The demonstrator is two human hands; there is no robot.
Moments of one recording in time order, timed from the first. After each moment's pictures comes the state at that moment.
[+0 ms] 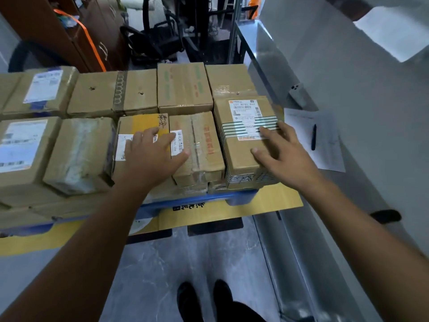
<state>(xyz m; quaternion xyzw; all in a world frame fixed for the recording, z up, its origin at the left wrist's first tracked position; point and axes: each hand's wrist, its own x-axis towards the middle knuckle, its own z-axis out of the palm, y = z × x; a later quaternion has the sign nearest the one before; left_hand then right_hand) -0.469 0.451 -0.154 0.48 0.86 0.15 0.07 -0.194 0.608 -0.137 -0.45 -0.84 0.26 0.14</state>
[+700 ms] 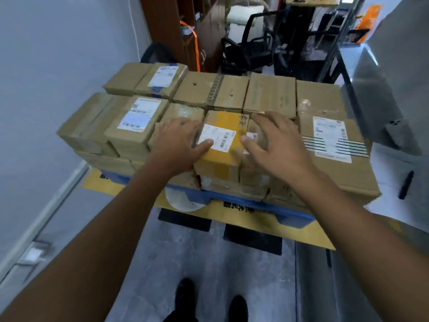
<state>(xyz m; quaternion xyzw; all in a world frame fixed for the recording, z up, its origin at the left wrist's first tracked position) -0.510 0.352 -0.117 0.38 0.91 0.16 0.00 -0.339 0.536 -0.098 -0.23 -0.94 0.20 0.13</state>
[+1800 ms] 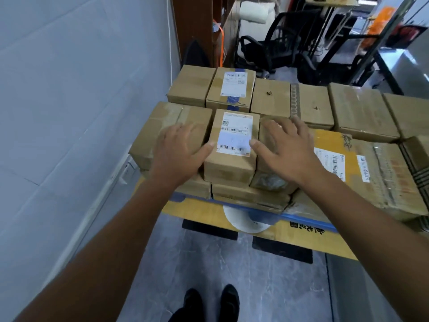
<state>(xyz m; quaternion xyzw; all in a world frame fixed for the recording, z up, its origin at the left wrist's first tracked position) -0.708 0.195 -0.152 0.31 0.90 0.29 0.04 -0.545 0.401 -0.124 -0.27 -0.94 0.20 0.08</state>
